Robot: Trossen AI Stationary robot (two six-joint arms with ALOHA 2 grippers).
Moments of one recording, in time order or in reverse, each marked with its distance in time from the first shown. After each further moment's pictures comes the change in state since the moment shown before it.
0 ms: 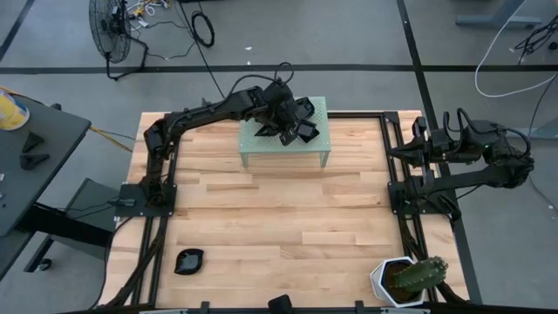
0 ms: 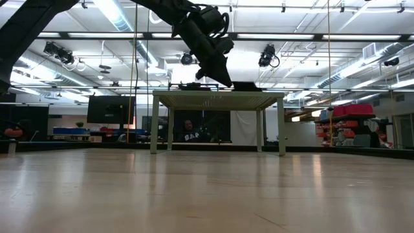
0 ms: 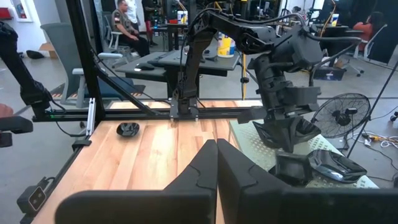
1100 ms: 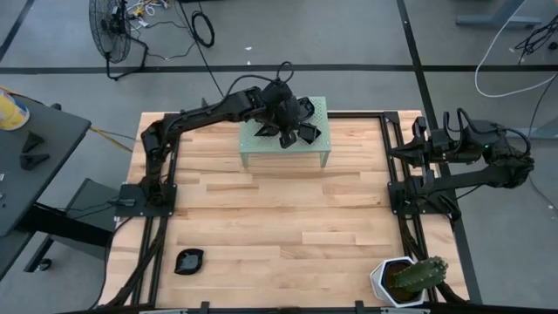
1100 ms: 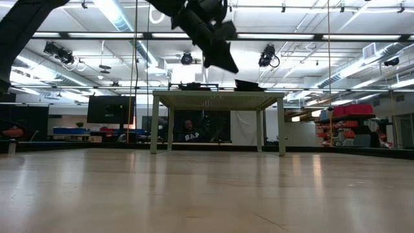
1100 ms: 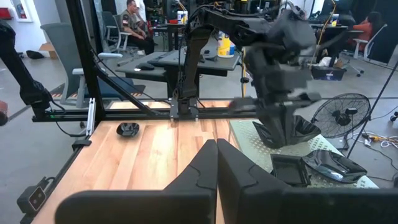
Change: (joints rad) left arm -0.034 -0.031 0.000 0.050 0.056 0.110; right arm 0.000 0.000 0.000 0.000 0.000 0.000
